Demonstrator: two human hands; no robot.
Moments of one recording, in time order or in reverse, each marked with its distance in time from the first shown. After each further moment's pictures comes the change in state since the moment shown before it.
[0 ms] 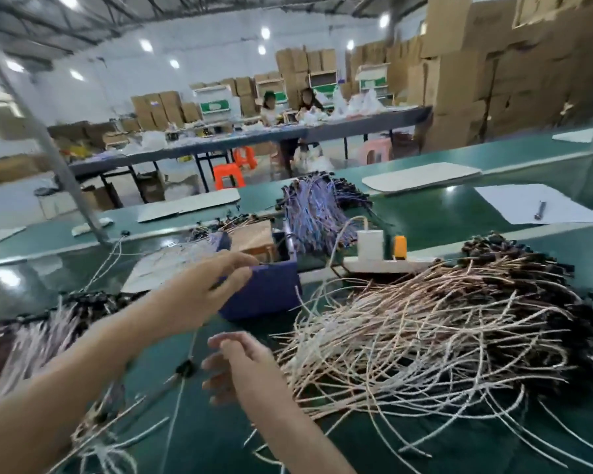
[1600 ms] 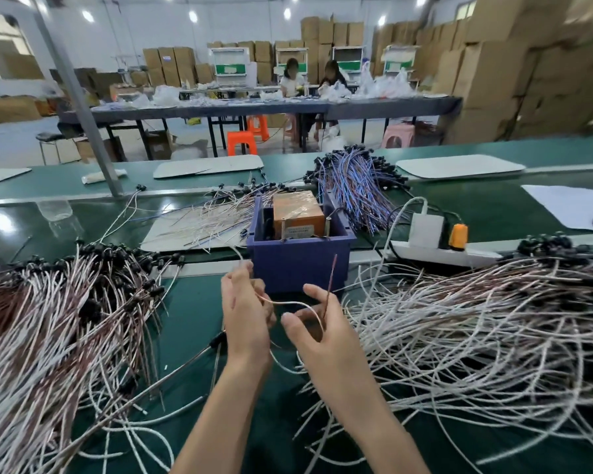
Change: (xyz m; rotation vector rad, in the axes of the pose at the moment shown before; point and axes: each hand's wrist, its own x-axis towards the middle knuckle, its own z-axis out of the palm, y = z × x) left_hand -0.022 -0.043 0.111 -1.228 0.878 -0.562; right_hand -0.019 -0.007 -0.008 -0.318 0.286 -0.346
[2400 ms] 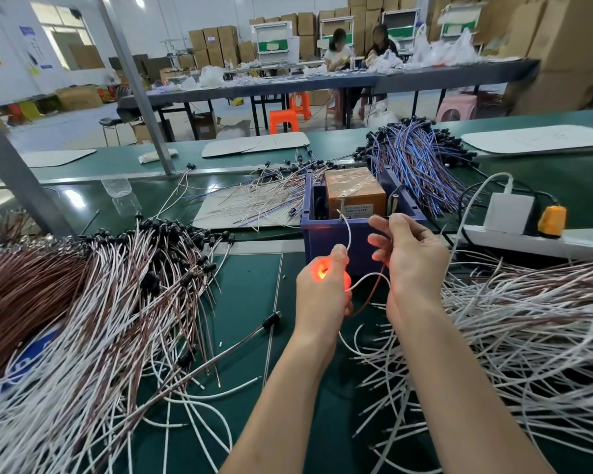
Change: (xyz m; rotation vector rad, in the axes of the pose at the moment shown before) left_hand 0.007 -0.013 0.010 0.157 -0.170 -0.177; right_hand 0.103 -0.013 0.003 0.638 0.513 0.061
